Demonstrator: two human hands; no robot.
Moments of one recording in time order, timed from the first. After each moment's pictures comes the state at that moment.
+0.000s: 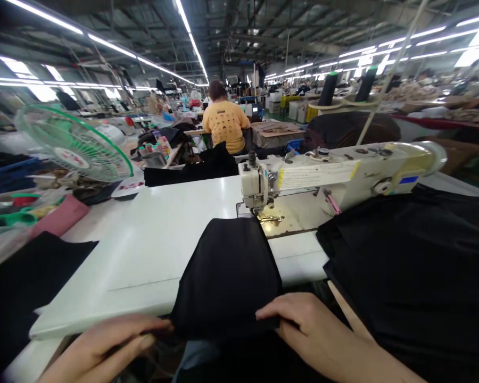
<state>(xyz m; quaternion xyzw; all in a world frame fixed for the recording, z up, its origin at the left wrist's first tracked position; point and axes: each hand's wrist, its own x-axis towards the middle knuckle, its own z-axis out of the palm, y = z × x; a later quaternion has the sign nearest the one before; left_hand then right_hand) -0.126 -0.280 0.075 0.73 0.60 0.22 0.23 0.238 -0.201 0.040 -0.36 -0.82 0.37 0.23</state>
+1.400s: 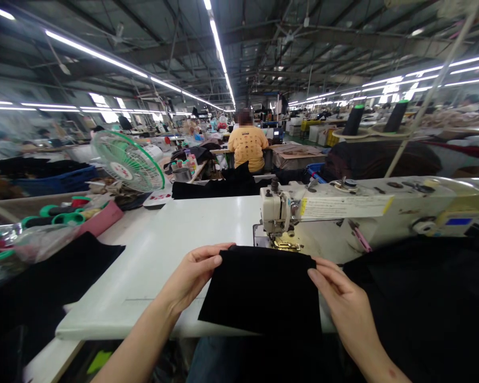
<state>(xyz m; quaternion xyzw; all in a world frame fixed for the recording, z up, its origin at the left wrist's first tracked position) -0.060 -0.151 0.079 0.37 0.44 0.57 0.59 0.237 -0.119 0.014 -0.55 -0.49 0.39 0.56</state>
